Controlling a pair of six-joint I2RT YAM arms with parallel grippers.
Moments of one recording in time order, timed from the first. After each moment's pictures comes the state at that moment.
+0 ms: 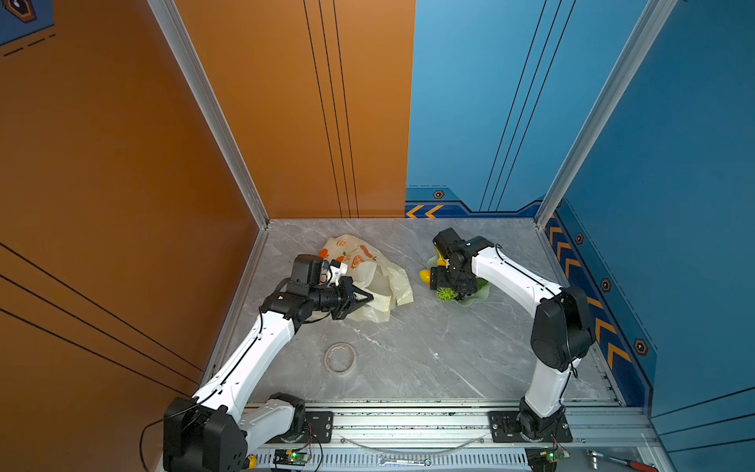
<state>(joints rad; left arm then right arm) -0.26 1.13 0.90 -0.50 0.80 -0.96 0.49 1.85 1.54 -1.03 0.09 0.57</state>
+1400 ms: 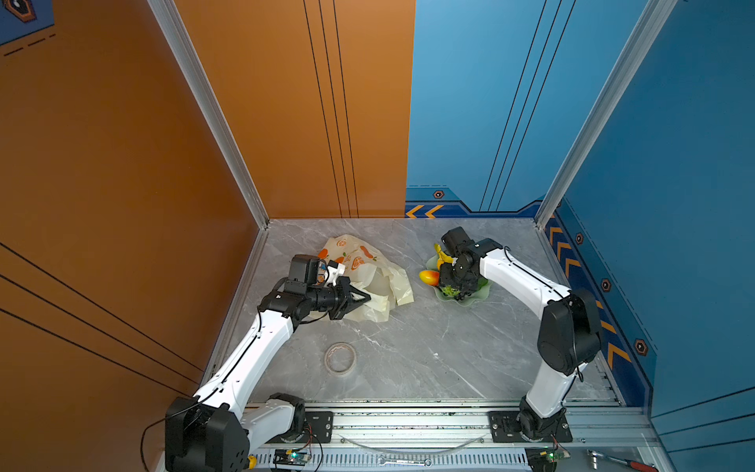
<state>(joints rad) -0.22 1.14 0.90 -0.53 0.83 -0.93 0.44 1.78 1.48 -0.95 0.06 0.61</state>
